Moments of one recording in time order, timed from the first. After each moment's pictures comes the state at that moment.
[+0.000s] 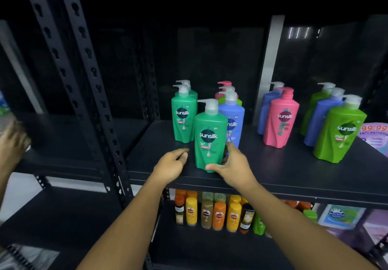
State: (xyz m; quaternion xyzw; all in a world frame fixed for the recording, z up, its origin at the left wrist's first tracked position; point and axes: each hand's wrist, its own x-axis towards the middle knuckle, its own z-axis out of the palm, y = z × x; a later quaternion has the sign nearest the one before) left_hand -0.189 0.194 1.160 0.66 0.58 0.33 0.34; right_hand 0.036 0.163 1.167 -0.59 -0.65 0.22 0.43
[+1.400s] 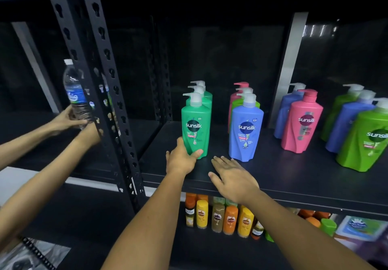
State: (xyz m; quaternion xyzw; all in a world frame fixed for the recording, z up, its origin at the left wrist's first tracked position) left_hand -0.184 0.222 1.172 0.60 0.67 0.37 0.24; right_hand 0.005 0.178 1.146 -0.55 -0.83 0.00 0.09
